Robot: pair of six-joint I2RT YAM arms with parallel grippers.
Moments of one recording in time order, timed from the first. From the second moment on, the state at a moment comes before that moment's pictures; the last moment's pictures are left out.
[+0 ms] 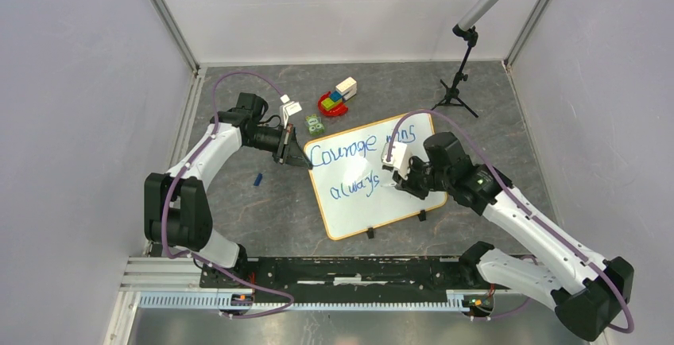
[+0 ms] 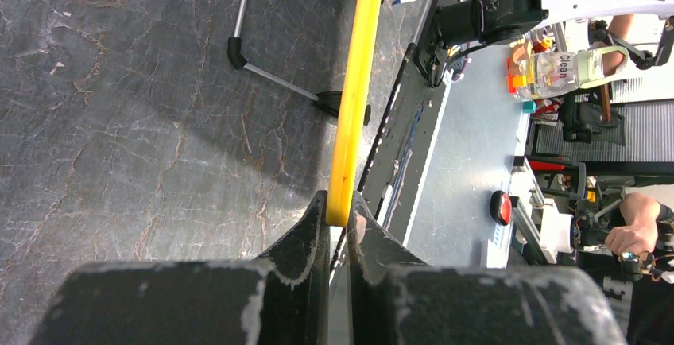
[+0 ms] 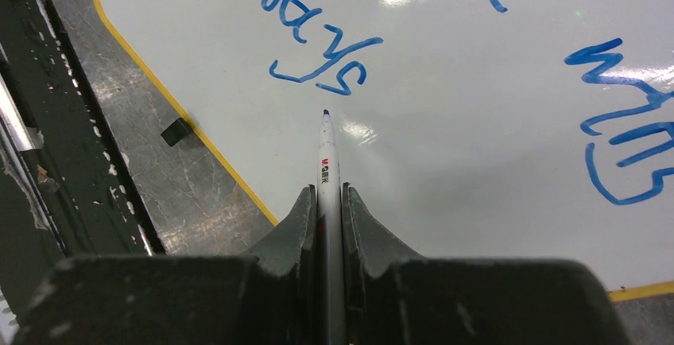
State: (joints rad) left arm -0.17 1.53 1.13 -0.83 1.10 0.28; right arm 0.64 0.96 0.85 -0.65 -0.33 -0.50
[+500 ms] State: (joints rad) left arm -0.17 1.53 1.13 -0.83 1.10 0.28; right arm 0.64 1.01 0.85 -0.63 -0.25 -0.50
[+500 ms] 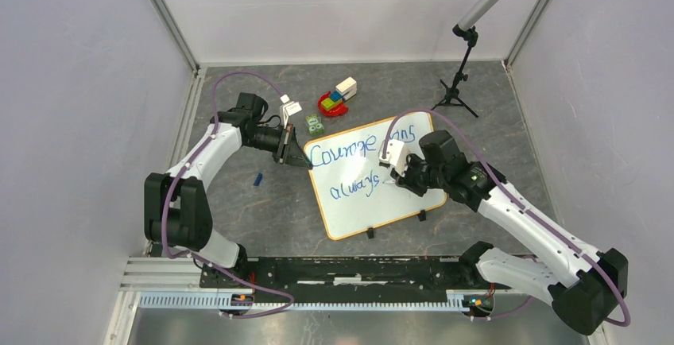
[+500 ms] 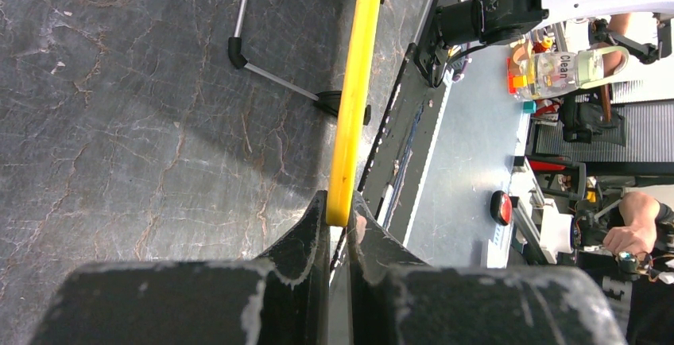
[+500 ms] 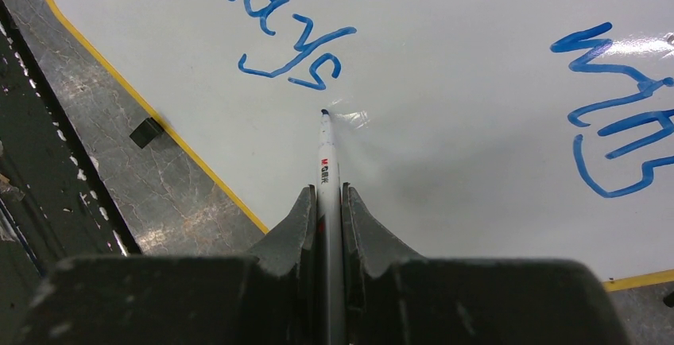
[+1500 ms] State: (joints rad) left arm 0.14 1.41 1.23 -0.91 1.08 0.31; right arm 0.64 1.10 1.14 -0.61 -0.50 -0.45
